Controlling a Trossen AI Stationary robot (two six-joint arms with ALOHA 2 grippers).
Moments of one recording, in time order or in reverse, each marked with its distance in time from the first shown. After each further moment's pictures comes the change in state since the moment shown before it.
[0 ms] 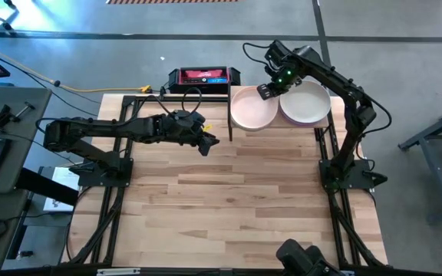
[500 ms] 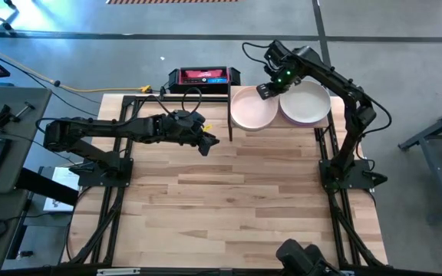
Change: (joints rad) left arm 0.000 0.000 0.000 0.000 0.000 0.000; right arm 0.006 0.000 0.000 0.017 0.008 -0.001
